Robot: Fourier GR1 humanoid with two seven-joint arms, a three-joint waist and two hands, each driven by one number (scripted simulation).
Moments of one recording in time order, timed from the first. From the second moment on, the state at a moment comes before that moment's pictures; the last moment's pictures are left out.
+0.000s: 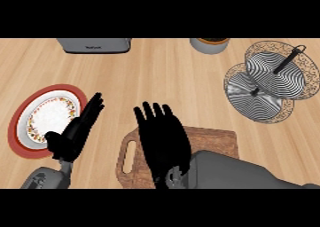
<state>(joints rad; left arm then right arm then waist) -0.13 0.32 -0.30 -1.34 0.27 0.08 -0.14 -0.83 -0.21 0.92 -1.65 0.33 0.26 1.15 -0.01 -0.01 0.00</state>
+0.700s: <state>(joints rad) -0.13 0.29 -0.28 -1.35 0.24 0.07 -0.12 -0.66 -0.17 0.92 -1.49 0.48 0.25 1.09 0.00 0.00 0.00</state>
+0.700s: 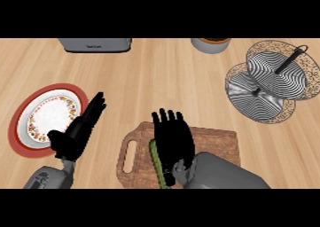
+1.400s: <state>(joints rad) -0.12 0.27 -0.23 -1.37 0.20 0.04 -0.11 -0.49 -0.13 0.85 -1.42 0.66 0.26 1.03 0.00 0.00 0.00</state>
